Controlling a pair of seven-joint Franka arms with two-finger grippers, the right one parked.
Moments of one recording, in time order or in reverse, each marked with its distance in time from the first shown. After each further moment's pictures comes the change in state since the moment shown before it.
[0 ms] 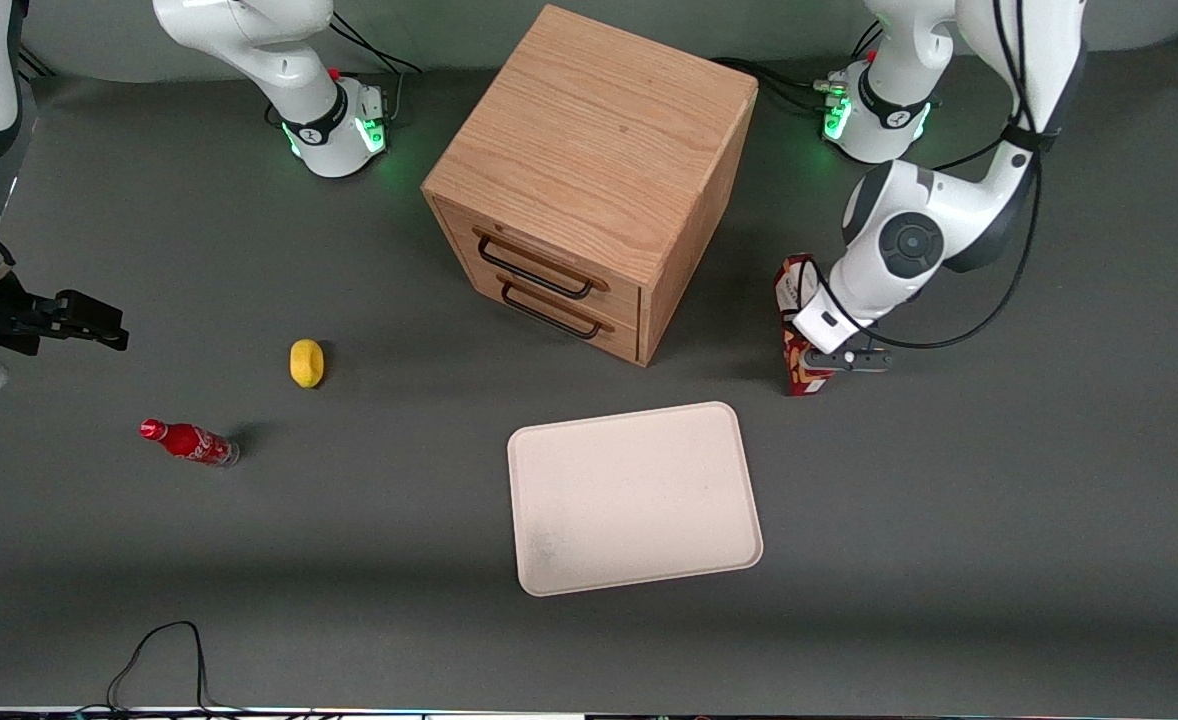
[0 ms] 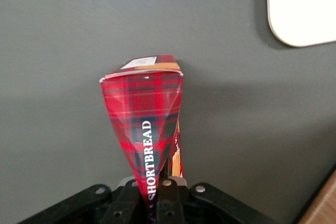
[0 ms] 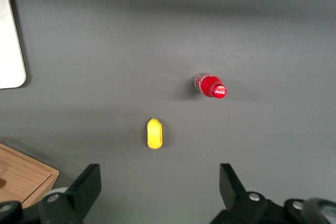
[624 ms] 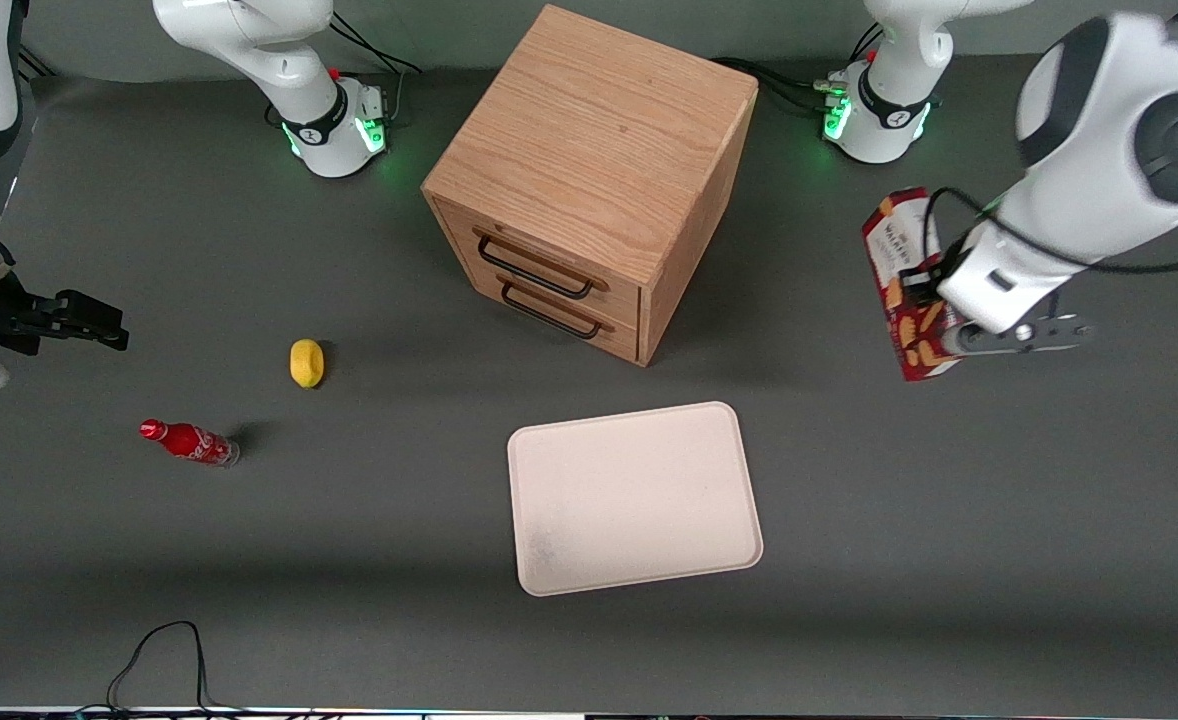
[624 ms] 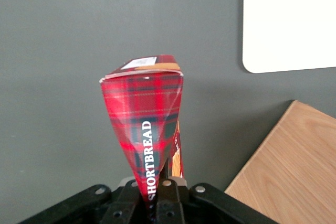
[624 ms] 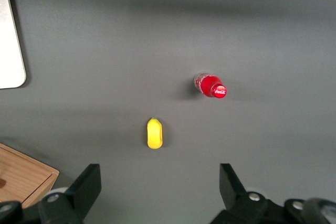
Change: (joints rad) arm 0.114 -0.126 0.007 0.590 0.000 -0.736 0.040
